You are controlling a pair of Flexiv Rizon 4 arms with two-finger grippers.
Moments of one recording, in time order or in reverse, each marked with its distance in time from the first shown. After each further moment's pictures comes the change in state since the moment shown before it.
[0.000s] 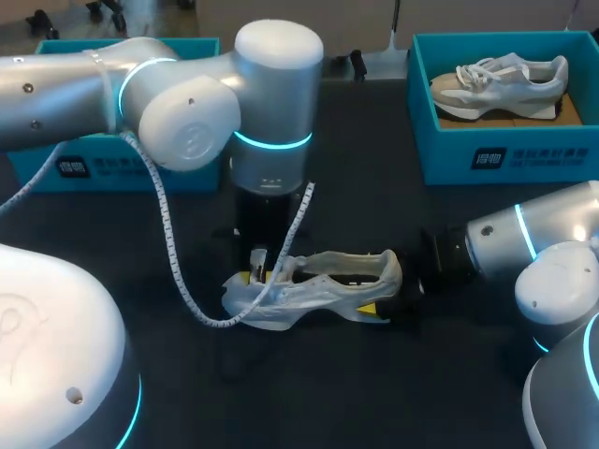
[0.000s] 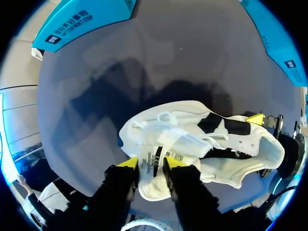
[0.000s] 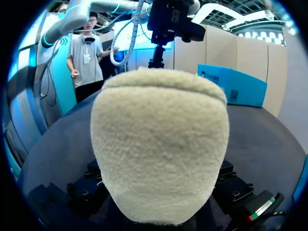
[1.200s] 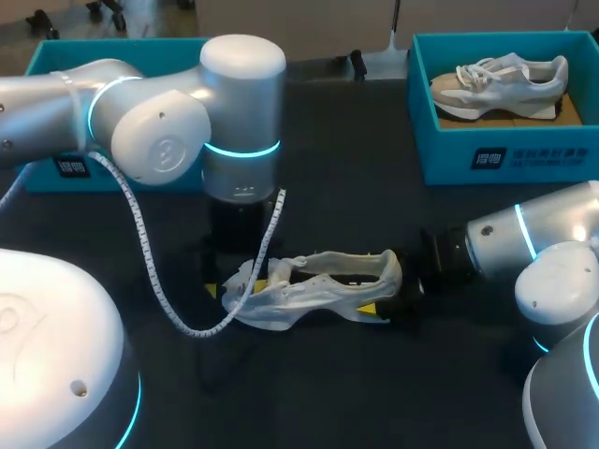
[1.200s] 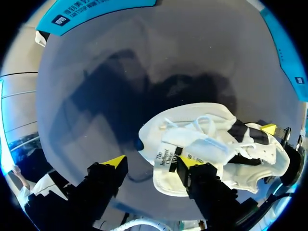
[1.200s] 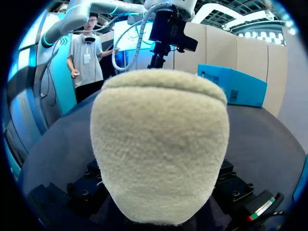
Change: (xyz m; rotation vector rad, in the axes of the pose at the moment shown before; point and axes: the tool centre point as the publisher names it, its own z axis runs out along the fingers) left arm -0.029 0.000 0.018 -0.043 0.017 -0.079; right arm 0.000 0.000 0.000 0.000 0.000 0.000
